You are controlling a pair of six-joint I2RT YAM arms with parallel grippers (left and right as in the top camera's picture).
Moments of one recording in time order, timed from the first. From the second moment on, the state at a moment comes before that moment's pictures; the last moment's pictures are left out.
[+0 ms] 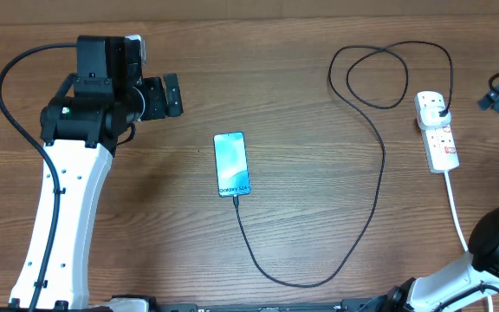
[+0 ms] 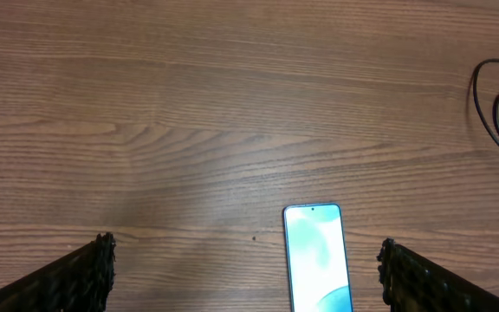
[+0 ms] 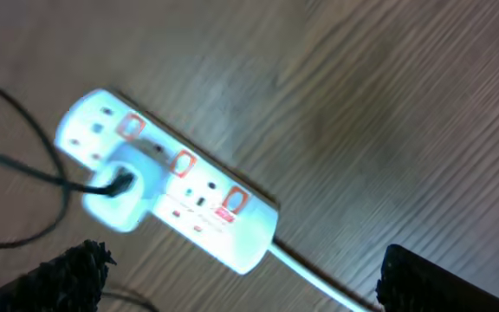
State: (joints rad) left arm -0.08 1.48 1.52 -0.92 0.07 -0.21; right arm -0.54 1.87 1.73 -1.14 0.04 0.38
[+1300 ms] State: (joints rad) left arm -0.08 1.48 1.52 -0.92 0.07 -0.21; right arm -0.54 2.08 1.55 -0.83 -0.01 0.41
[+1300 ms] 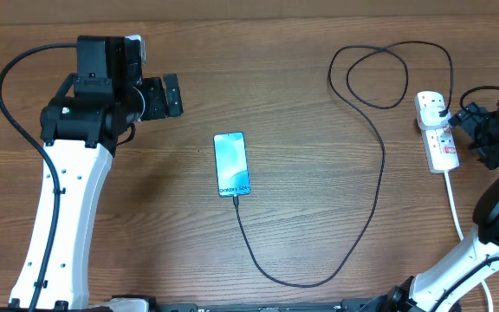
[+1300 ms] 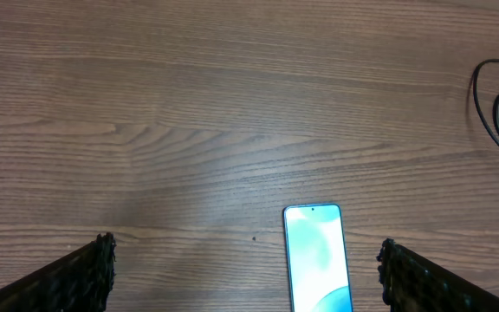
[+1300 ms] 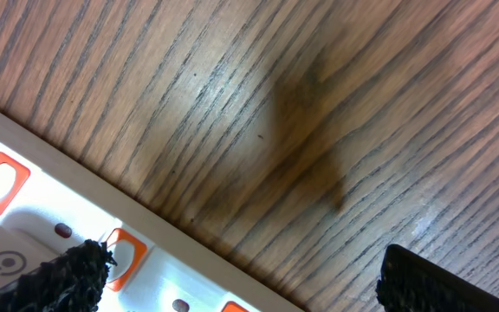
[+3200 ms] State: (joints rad) left arm -0.08 1.48 1.52 -0.92 0.07 -0.21; right arm -0.55 2.10 1.55 -0.86 -0.09 0.40
